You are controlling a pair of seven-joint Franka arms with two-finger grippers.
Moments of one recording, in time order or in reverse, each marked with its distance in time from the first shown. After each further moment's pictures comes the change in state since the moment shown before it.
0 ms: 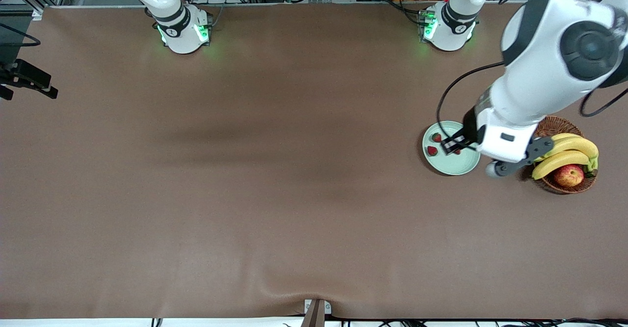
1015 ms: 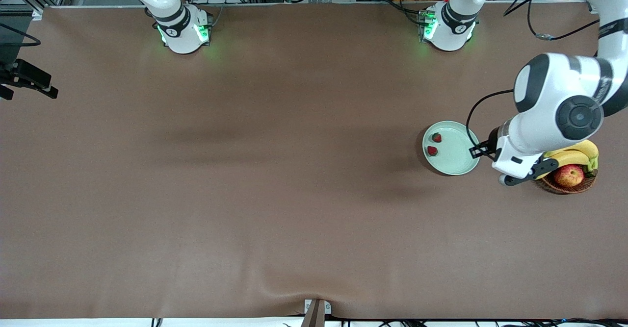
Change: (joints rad) left arm 0.173 -0.032 0.002 -0.511 0.079 0.325 0.213; right arm 0.000 0.001 0.000 0.001 0.000 -0.002 0.000
